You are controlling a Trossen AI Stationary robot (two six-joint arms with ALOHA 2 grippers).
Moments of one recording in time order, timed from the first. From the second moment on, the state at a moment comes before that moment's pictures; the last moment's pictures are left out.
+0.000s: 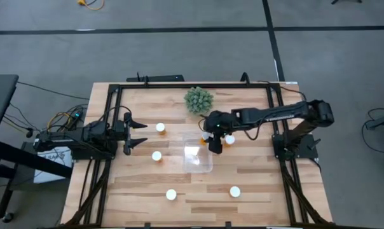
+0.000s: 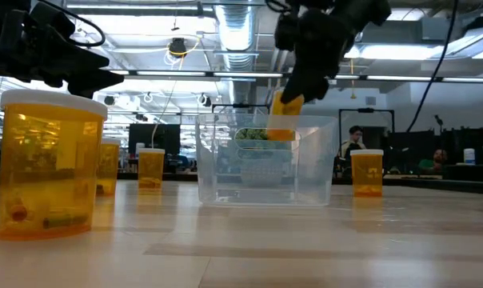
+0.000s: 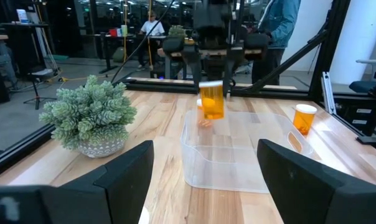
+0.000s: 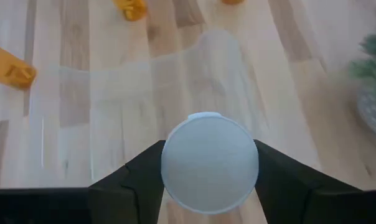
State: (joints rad) left arm 0.03 0.00 0.05 -0.08 -0.06 -0.05; right arm -0.03 1.57 1.10 -0.46 -0.05 0.11
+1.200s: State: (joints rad) left arm 0.03 0.00 0.05 -0.08 -0.06 -0.05; right arm -0.06 1.73 1.23 -0.52 -0.05 0.01
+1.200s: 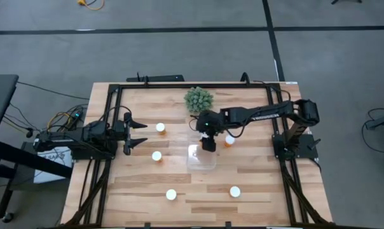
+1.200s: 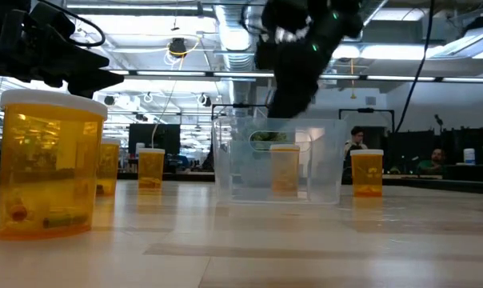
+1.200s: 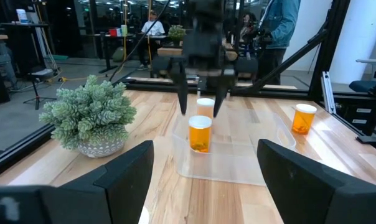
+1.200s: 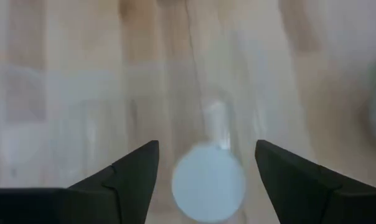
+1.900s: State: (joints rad) left arm 0.03 0.00 0.05 -0.08 -0.06 -0.05; right arm -0.07 1.47 1.29 -0.95 0.03 -0.01
